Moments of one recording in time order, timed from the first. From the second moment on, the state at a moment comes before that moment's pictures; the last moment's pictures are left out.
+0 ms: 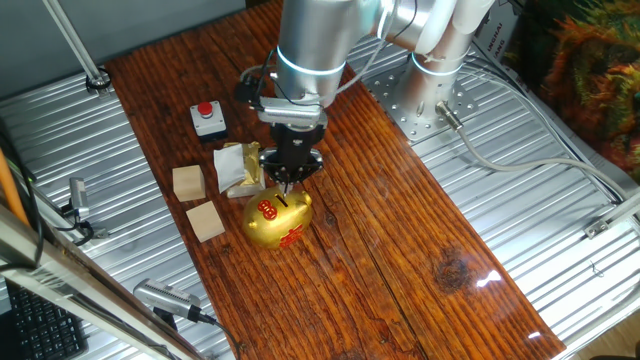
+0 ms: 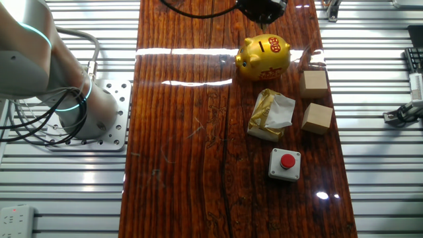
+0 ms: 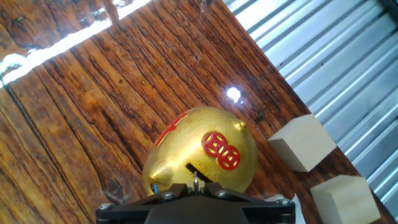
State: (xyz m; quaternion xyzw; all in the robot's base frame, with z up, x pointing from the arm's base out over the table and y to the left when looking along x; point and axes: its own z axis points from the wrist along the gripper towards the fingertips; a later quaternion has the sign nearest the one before) arm 0.489 0.167 0.188 -0.58 0.80 -0.03 0.13
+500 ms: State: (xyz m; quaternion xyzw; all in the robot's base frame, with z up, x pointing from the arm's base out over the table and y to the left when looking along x) arm 0.489 0.167 0.189 -0.62 0.78 -0.03 0.10
